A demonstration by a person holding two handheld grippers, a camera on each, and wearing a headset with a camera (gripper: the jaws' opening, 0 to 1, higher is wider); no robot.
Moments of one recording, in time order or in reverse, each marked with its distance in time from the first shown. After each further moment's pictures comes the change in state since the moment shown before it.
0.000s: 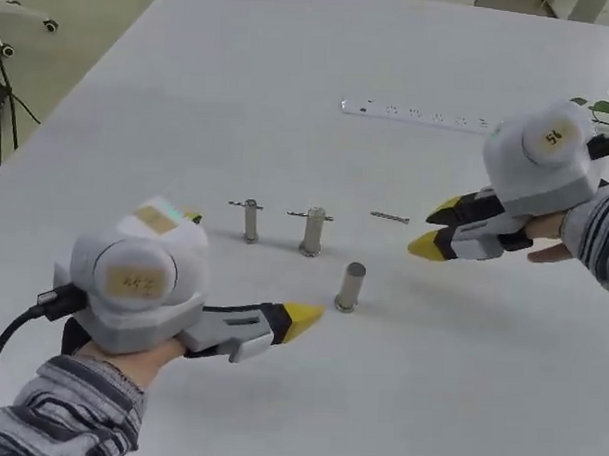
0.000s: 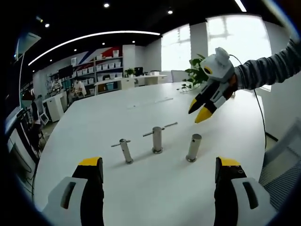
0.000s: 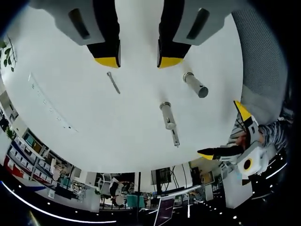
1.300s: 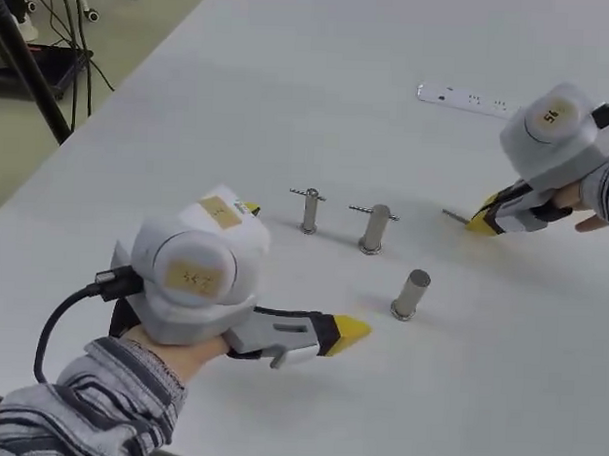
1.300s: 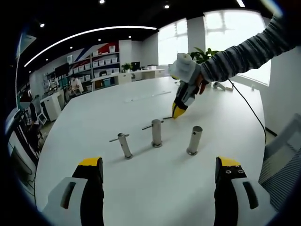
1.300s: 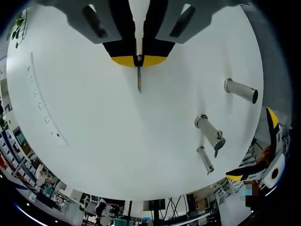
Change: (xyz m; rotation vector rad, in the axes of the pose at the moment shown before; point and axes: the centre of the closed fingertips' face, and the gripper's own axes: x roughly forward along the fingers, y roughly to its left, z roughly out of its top) left arm 0.003 -0.001 -0.011 0.025 0.058 -0.020; right arm 0.061 -0.055 -0.014 -0.117 0.230 0.023
